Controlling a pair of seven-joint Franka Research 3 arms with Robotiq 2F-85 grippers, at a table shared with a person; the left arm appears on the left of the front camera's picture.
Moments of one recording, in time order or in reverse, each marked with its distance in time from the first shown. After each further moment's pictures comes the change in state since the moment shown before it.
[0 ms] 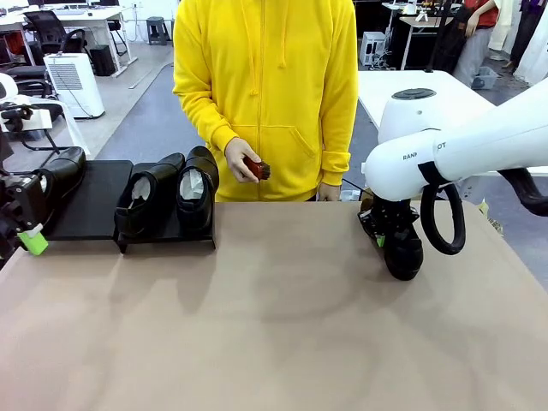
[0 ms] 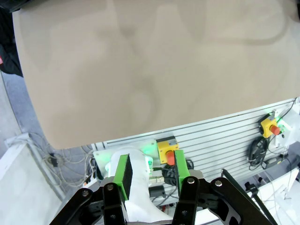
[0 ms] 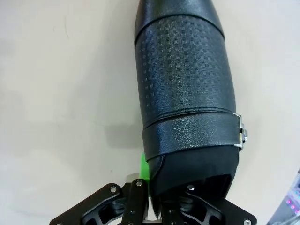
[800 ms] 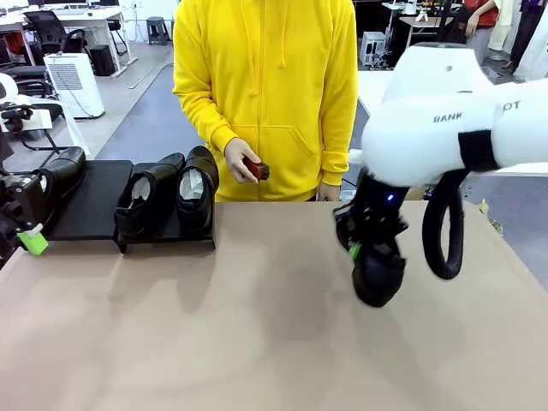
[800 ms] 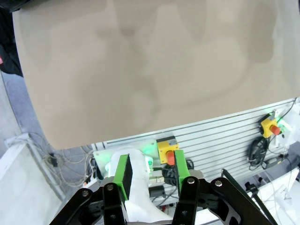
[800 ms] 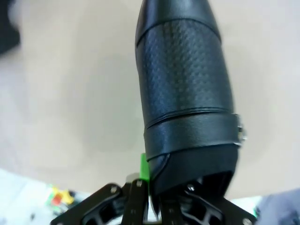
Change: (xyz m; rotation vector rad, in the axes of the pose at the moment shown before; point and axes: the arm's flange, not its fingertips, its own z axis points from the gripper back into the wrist) left arm 0.000 0.000 0.000 0.000 0.000 0.000; right arm -0.144 0.088 0.103 0.195 0.060 -0.024
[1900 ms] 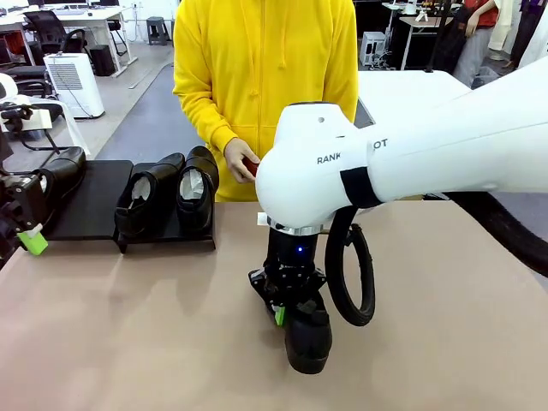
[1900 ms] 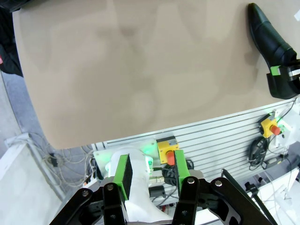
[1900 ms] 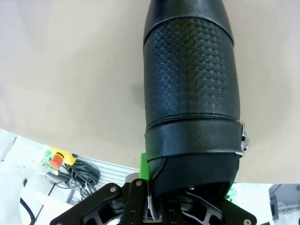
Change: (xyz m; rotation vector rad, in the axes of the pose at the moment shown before) left arm 0.000 0.000 0.000 0.000 0.000 0.000; right arm -0.036 0.117 -0.075 -0.012 0.277 0.156
